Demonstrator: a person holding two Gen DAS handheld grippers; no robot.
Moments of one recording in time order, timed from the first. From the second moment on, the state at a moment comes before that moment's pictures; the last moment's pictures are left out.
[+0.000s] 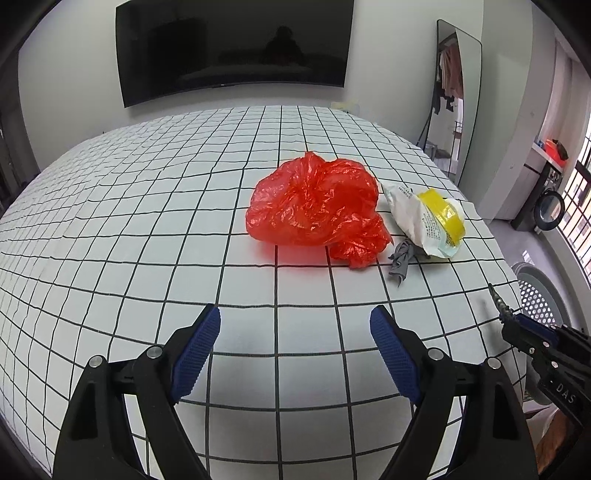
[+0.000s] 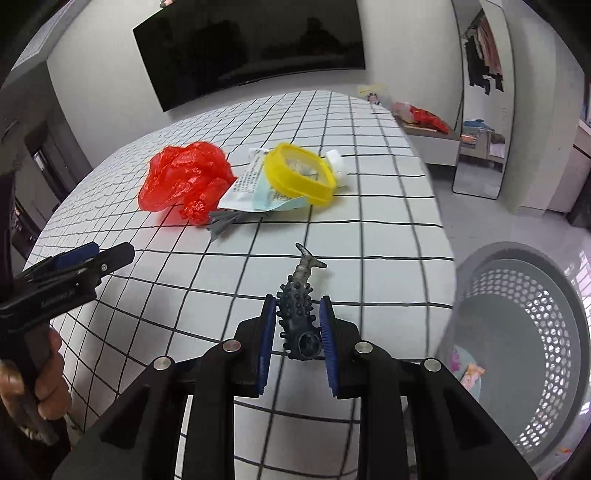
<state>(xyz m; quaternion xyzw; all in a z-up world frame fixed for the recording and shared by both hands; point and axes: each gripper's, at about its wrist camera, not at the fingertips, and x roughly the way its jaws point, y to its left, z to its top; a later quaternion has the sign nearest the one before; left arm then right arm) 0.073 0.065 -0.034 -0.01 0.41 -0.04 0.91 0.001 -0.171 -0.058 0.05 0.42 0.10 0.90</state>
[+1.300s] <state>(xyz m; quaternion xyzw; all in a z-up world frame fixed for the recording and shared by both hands) 0.165 0.014 -0.025 0.04 0.41 -0.05 0.91 -0.011 -0.206 -0.050 0.09 0.40 0.09 0.91</state>
